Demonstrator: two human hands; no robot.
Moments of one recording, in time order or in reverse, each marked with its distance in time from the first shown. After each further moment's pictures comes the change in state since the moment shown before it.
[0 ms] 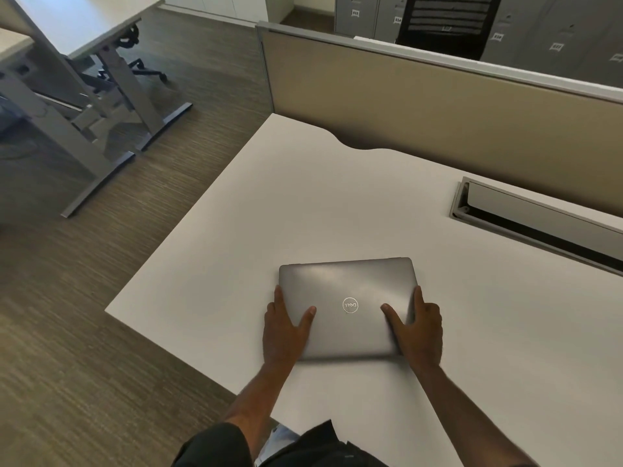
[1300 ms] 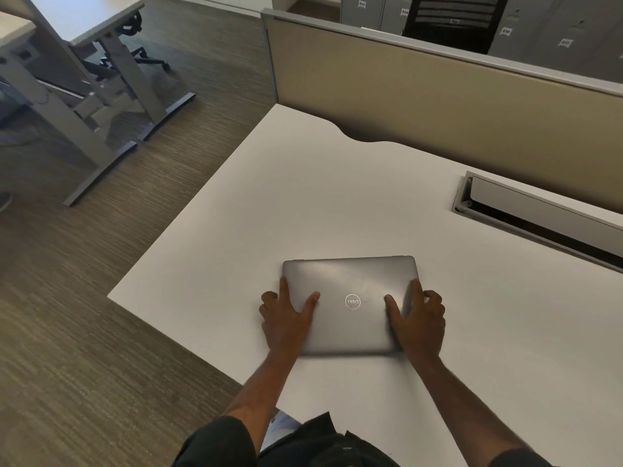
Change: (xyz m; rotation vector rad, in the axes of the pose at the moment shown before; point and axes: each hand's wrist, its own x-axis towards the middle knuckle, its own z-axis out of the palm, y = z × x) left_hand -0.010 0.029 -0.010 0.132 0.008 -0.140; right_hand -0.001 0.001 0.003 -0.175 0.103 -0.083
